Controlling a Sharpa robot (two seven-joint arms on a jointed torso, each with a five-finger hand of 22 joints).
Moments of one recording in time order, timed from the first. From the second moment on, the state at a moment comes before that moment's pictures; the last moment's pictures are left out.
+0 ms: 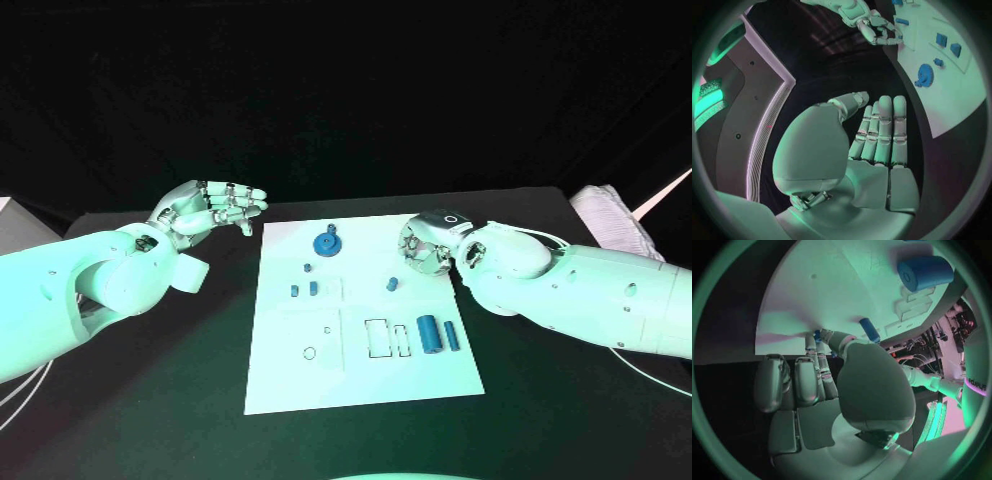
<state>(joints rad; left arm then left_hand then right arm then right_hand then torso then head) 1.27 -0.95 -0.07 1.43 -0.20 -0.11 0.36 1.39 -0.21 0.60 -0.02 0.26 0.88 0.20 0.18 0.30 0.98 0.14 0.29 0.09 0.94 0.07 1.05 0.45 0.17 0.81 0.16 0.99 0.76 1.26 -0.77 -0.15 1.42 -1.67 -0.33 -0.20 1.35 -0.22 0.62 0.06 0.15 1.06 0.12 0.29 0.31 1.23 0.06 0.15 0.11 1.47 -0.02 1.27 1.26 0.08 1.46 0.08 1.28 1.28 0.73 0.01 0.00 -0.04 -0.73</state>
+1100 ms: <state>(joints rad) 1.27 -0.94 -0.07 1.42 -0.19 -0.11 0.36 1.40 -0.21 0.59 -0.03 0.26 0.88 0.21 0.18 0.30 0.97 0.15 0.29 0.09 0.94 0.07 1.04 0.44 0.17 0.81 0.16 0.99 0.75 1.24 -0.80 -0.15 1.49 -1.70 -0.48 -0.26 1.36 -0.19 0.67 0.00 0.14 1.08 0.11 0.33 0.37 1.25 0.08 0.13 0.14 1.47 -0.03 1.29 1.25 0.07 1.47 0.07 1.37 1.31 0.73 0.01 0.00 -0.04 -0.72</state>
